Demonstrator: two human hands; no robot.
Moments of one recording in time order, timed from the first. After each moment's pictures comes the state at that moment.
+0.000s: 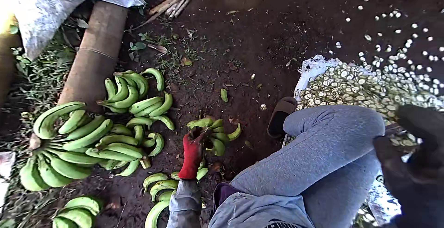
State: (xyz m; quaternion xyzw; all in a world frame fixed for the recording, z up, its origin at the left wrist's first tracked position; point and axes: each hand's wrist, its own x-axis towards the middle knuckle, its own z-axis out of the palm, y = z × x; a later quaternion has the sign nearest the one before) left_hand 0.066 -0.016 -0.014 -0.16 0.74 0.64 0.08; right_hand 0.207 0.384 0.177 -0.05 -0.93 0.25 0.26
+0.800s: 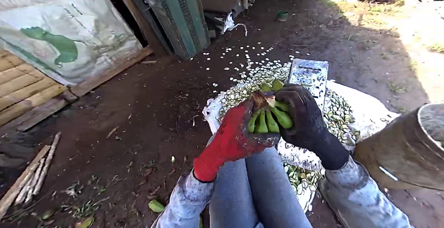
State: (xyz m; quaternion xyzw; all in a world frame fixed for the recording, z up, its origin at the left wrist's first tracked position) left_hand 0.094 0.355 0.228 0.70 0.52 0.46 0.15; right_hand 0.279 0.461 0.223 -0.16 -0.89 0.03 0.41
